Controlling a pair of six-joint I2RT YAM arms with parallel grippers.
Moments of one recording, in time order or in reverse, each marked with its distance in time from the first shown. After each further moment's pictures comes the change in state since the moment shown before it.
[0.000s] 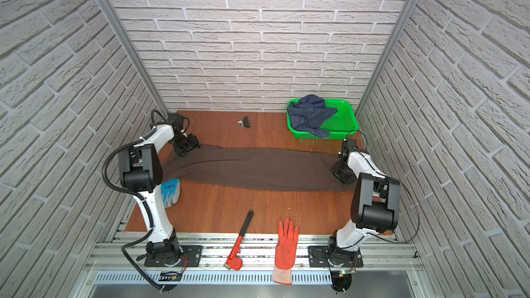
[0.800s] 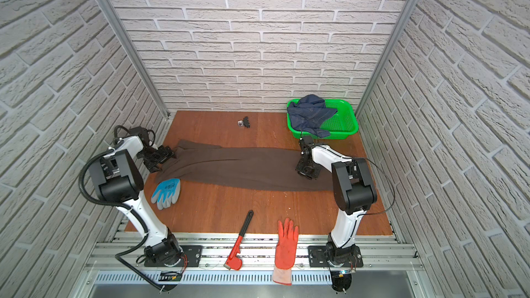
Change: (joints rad) left arm 0.291 -0.041 -0.154 0.030 0.105 0.138; right arm 0.413 0.232 0.101 0.064 -0.100 -0.001
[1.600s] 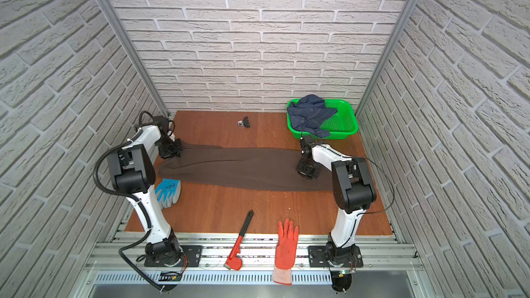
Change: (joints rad) left arm -0.203 0.030 0.187 -0.163 -0.204 0.117; right arm -0.002 0.012 0.019 -0.026 -0.014 -0.040
